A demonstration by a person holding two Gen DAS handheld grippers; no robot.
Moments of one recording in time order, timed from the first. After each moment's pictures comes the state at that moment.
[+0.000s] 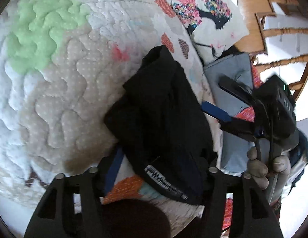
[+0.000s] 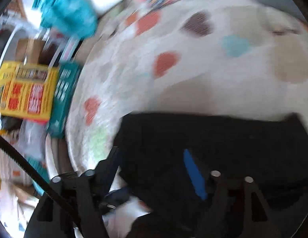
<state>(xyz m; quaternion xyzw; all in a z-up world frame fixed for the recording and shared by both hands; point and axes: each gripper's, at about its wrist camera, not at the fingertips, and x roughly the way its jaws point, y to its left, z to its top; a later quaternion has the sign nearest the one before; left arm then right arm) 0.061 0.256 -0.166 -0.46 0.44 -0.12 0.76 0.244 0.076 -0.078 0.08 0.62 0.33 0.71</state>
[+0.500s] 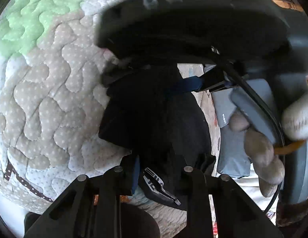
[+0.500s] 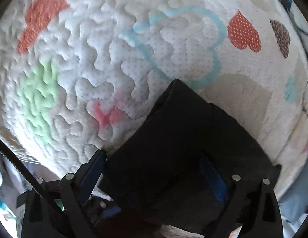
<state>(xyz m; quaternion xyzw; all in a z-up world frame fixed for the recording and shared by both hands) 0.072 0.235 -0.163 -0.48 0.44 -0.11 0.75 0.228 0.238 -0.151 -0.30 0.70 0.20 0.61</state>
